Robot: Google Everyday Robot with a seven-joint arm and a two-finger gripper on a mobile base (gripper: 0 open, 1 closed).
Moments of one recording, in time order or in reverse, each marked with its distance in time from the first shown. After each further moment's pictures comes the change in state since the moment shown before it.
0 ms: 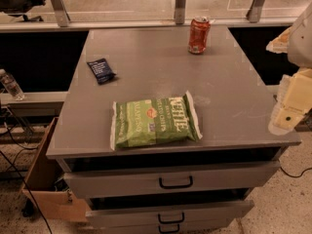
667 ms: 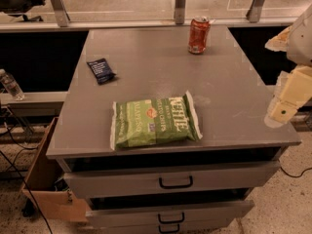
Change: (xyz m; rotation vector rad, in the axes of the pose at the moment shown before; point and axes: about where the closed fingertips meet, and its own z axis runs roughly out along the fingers) arm 0.003 -0.018 0.012 0.012 -0.061 0.016
